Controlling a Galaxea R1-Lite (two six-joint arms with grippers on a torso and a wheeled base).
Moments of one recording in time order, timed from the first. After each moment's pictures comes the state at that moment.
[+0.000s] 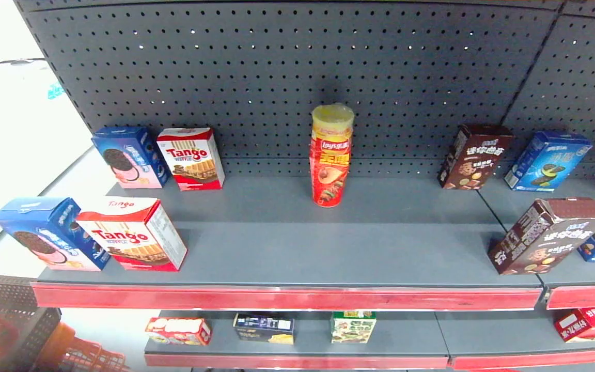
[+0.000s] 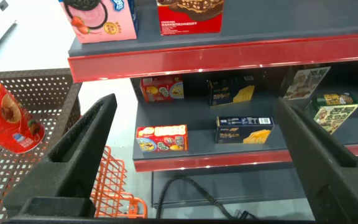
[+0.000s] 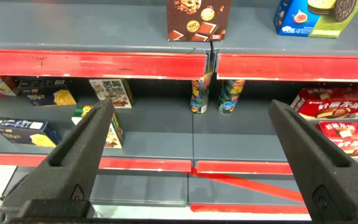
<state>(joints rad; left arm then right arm) 0.00 0.00 0.00 0.00 -0.05 0.05 0.00 0.00 0.00 0.00 0.01 -0.01</state>
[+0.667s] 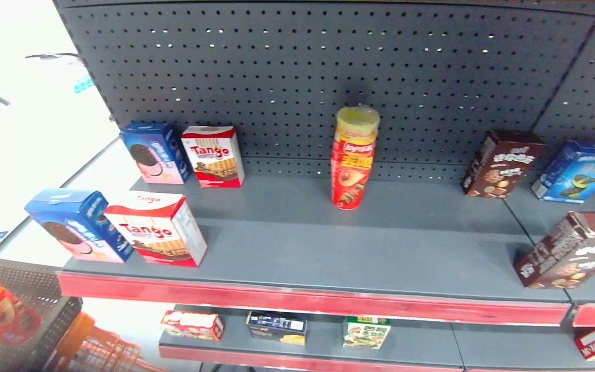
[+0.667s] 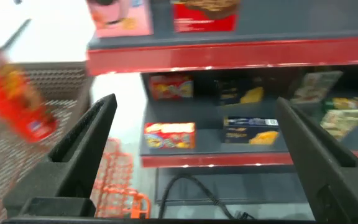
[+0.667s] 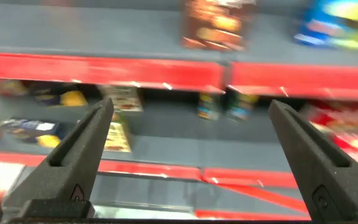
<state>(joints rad) 0.00 0.00 0.00 0.00 -0.04 0.04 0.00 0.00 0.00 0.00 0.02 -0.01</state>
